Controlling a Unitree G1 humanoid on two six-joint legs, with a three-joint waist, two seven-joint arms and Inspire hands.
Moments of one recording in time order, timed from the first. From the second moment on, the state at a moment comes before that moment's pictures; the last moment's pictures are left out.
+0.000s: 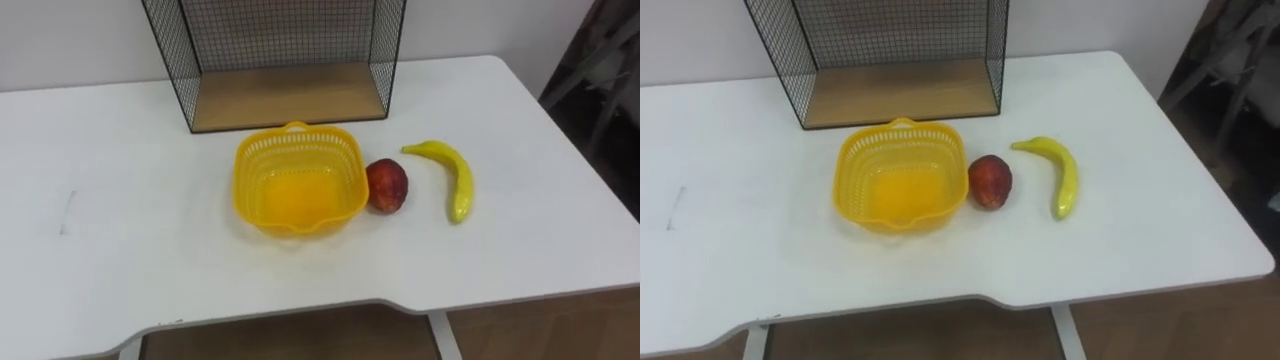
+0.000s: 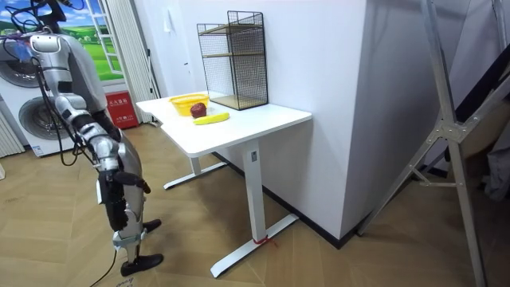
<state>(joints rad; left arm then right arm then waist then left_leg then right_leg) 0.31 0.17 0.28 1.02 0.33 0.06 0.14 0.11 -0.23 -0.68 0.77 1.01 -0.07 -0.66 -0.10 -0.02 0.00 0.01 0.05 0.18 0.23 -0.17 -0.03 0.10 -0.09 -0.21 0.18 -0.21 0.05</state>
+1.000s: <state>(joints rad) 0.29 0.21 0.11 1.04 0.31 -0.07 0.11 0.10 -0.37 -0.21 -0.01 0.15 -0.24 -0.52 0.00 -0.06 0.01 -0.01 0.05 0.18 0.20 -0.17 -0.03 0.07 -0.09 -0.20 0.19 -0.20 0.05</state>
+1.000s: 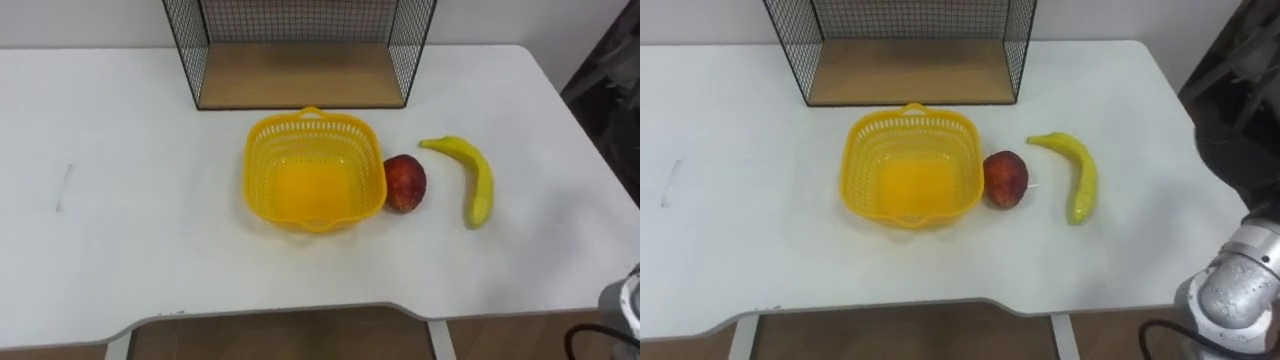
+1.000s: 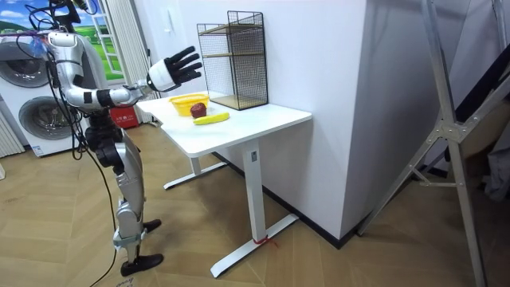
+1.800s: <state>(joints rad) 0.26 0.22 0.11 1.03 0.34 -0.05 0.06 0.10 -0.39 -0.06 0.09 -0.09 -0.19 -0.09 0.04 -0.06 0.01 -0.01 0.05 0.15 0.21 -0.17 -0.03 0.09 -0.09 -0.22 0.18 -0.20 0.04</state>
